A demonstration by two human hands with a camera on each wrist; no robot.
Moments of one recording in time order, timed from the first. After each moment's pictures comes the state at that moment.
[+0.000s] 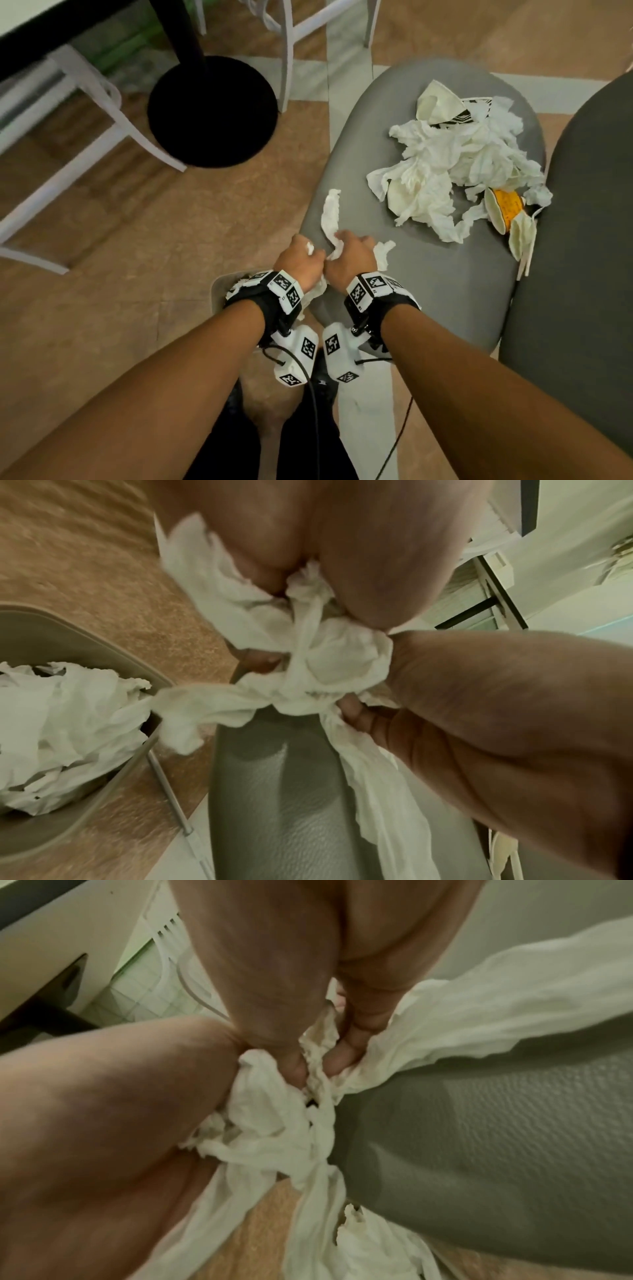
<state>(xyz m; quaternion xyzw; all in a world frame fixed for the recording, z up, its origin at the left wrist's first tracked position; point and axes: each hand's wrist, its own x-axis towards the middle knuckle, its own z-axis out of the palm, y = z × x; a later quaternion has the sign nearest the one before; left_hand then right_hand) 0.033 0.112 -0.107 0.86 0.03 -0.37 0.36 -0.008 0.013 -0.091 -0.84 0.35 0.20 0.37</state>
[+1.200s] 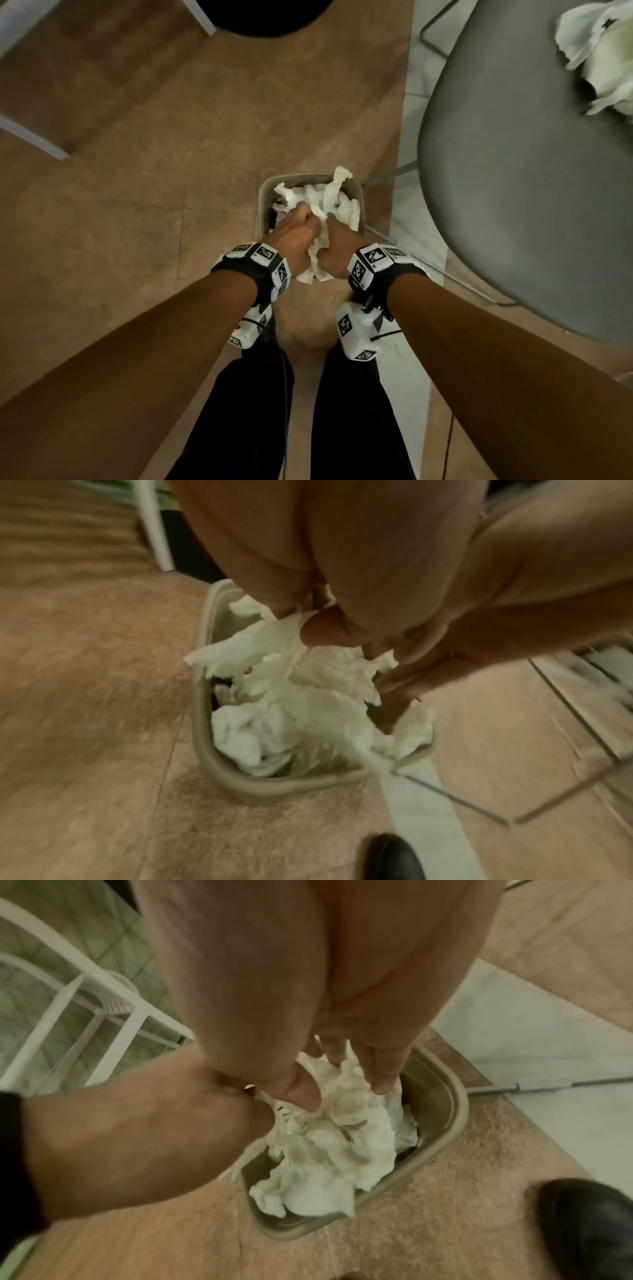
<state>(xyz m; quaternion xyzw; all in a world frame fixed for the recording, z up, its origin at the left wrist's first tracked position) -0.014 0.299 -0.302 0.86 -0.27 -0.39 0.19 -0.050 0.167 -0.270 -0.82 0.18 0.45 0.30</state>
